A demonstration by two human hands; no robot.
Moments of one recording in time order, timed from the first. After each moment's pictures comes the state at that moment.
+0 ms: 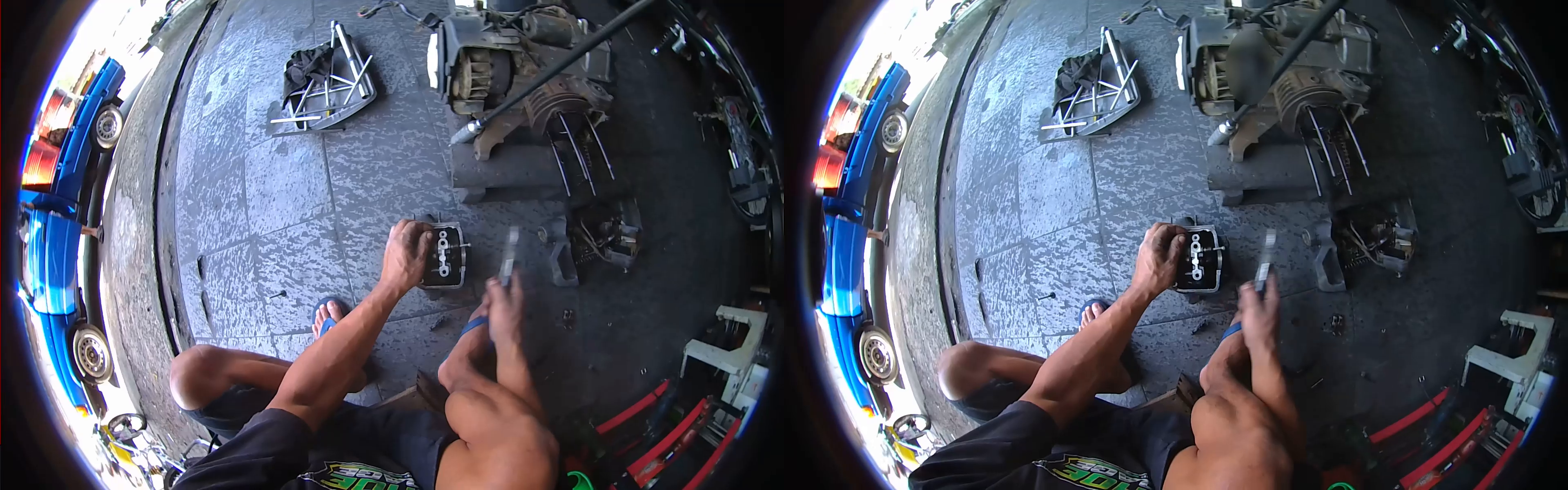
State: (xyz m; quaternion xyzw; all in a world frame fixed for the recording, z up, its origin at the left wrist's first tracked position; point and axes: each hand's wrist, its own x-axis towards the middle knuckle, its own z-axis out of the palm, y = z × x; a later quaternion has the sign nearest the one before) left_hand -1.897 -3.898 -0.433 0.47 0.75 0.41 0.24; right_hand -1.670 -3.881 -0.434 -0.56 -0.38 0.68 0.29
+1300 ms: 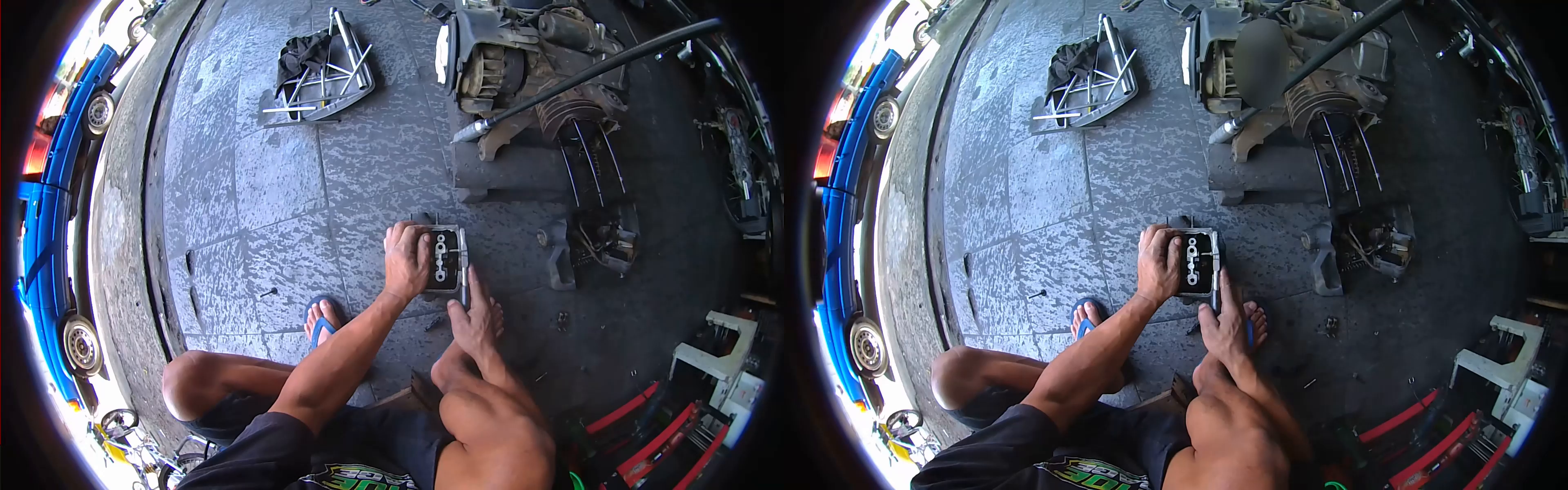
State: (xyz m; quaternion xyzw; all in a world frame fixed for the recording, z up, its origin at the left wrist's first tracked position) left_hand -1.883 -3.900 -0.448 0.46 0.76 0.44 0.14; right_hand -1.699 -3.908 -0.411 -0.47 -0.87 0.09 0.11
